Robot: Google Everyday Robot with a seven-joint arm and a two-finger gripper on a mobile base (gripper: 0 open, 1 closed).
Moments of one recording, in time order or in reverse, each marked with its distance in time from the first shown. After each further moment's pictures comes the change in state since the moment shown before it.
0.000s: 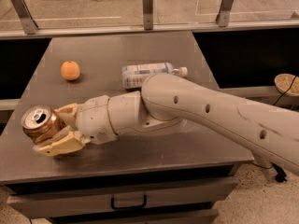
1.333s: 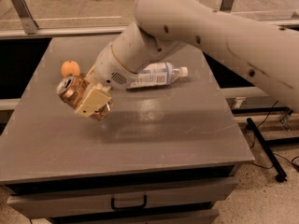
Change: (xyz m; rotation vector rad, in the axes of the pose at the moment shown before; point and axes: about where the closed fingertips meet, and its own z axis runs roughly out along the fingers) arm 0.005 -0.078 -0.073 -0.027 0.526 0.037
